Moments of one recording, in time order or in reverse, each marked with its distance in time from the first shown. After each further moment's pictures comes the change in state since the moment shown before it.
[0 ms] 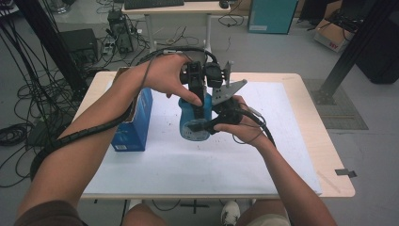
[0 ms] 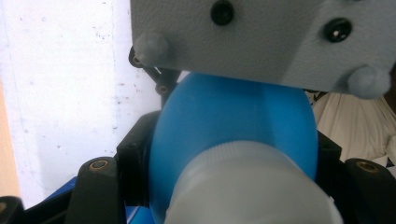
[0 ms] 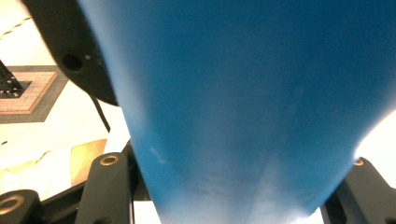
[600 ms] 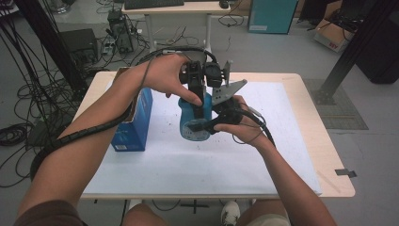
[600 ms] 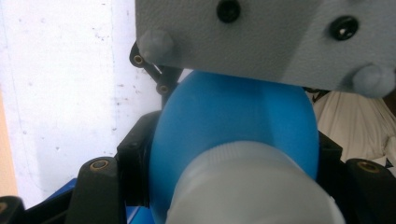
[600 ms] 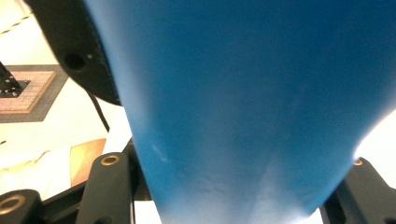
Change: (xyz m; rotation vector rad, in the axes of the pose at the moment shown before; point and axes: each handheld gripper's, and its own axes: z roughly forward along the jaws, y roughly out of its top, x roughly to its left) left arm 0.000 -0.001 0.001 -0.009 -0.016 -0.006; right arm 0.000 0.000 -0.001 0.003 -0.002 -0.002
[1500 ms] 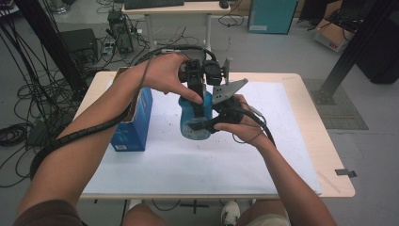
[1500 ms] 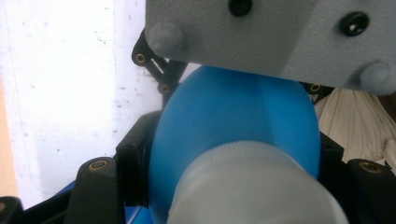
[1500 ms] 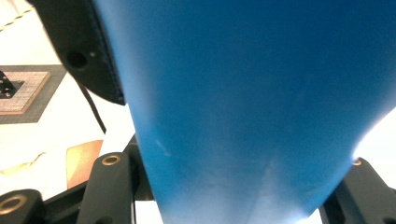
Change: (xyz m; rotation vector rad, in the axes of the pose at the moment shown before) left arm 0.002 -0.001 -0.004 -0.009 -0.007 0.011; right arm 0.001 0.003 -0.002 -0.004 -0.022 -0.004
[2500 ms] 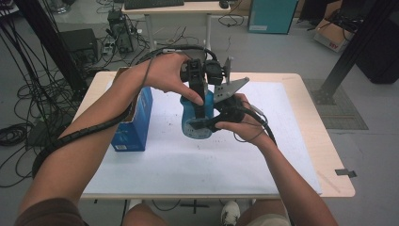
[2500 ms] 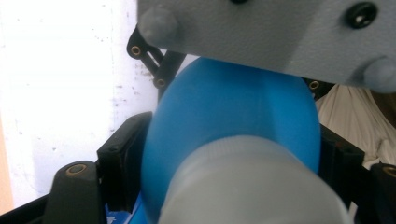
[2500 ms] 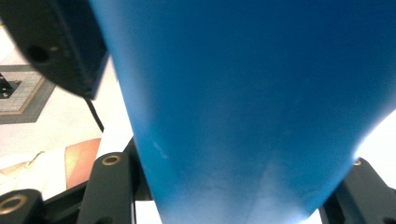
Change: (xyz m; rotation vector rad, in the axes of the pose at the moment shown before) left arm 0.003 0.003 0.001 0.013 -0.013 -0.020; right arm -0.002 0.000 -0.003 0.011 -0.010 0.005
